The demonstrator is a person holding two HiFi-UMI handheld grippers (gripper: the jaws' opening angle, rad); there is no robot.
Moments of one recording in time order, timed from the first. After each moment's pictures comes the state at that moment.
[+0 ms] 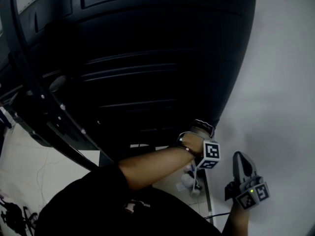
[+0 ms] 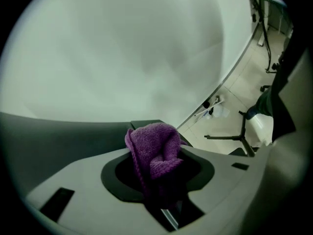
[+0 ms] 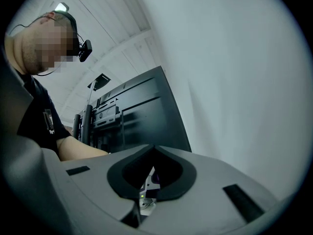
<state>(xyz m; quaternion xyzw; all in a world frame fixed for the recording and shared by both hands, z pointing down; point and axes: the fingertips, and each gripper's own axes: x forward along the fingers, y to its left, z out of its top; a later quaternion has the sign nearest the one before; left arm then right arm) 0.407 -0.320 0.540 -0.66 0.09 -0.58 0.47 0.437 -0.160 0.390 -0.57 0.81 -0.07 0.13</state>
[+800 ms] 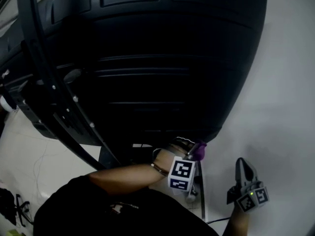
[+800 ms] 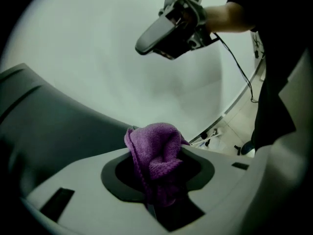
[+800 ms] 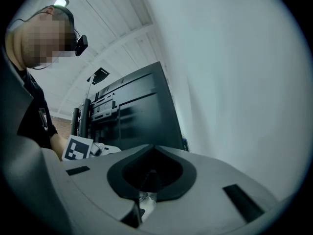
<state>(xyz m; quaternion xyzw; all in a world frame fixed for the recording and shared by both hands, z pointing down) 0.347 -0.243 0.495 -0.80 0.10 -0.44 0.40 0.461 -0.165 0.401 -0.58 0.81 -0.07 0.09</state>
